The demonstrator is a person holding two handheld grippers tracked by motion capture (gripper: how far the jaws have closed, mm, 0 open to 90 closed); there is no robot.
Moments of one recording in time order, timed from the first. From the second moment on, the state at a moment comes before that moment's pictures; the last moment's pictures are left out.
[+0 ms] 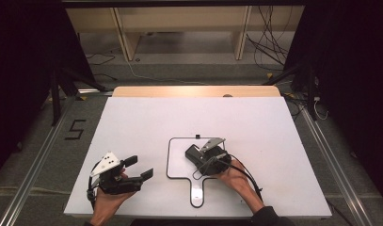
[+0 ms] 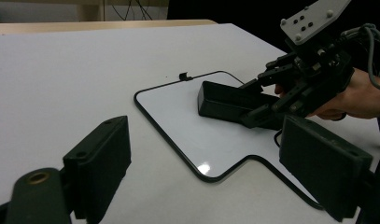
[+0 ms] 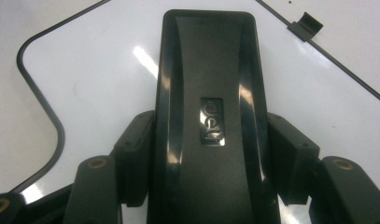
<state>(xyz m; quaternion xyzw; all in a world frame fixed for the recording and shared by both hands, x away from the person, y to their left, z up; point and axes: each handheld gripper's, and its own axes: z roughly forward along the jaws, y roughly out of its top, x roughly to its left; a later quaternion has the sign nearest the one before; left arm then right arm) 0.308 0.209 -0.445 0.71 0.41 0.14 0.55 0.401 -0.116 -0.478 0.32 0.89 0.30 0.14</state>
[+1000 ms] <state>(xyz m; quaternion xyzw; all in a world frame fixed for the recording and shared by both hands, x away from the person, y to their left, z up) 0.308 0.210 -0.445 0.71 0.41 0.14 0.55 0.442 -0.165 -0.475 0.43 0.84 0.27 0.18</state>
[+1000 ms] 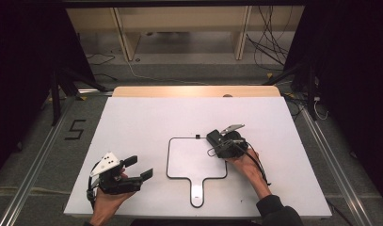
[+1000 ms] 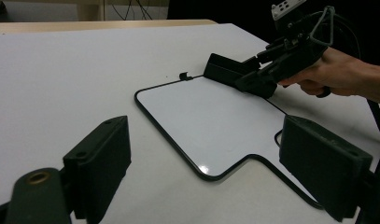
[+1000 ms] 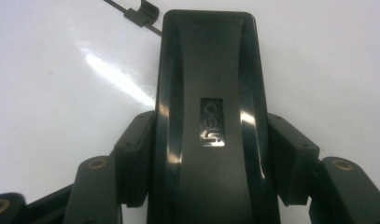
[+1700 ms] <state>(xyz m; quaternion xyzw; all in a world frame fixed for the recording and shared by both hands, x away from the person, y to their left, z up) 0.308 0.211 -0.445 0.71 0.41 0.14 0.55 0.415 -0.151 -0.479 0.38 0.86 0.30 0.16</state>
